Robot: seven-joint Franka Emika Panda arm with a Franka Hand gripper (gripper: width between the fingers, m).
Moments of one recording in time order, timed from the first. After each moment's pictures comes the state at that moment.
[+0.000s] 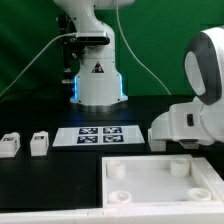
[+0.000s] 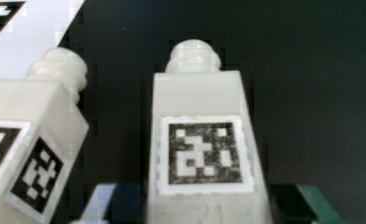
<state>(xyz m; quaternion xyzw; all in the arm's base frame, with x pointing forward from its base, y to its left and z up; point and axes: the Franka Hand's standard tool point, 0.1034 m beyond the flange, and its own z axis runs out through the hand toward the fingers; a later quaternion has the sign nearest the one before) 0.390 0.184 0.007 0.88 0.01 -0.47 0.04</state>
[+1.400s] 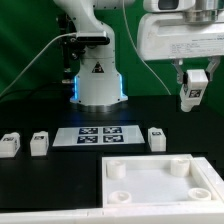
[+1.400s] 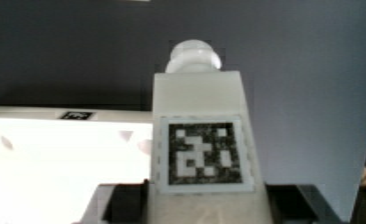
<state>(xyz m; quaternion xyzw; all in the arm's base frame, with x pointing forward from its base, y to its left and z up) 0.471 0.156 0.156 1.00 0.02 0.01 -0.01</state>
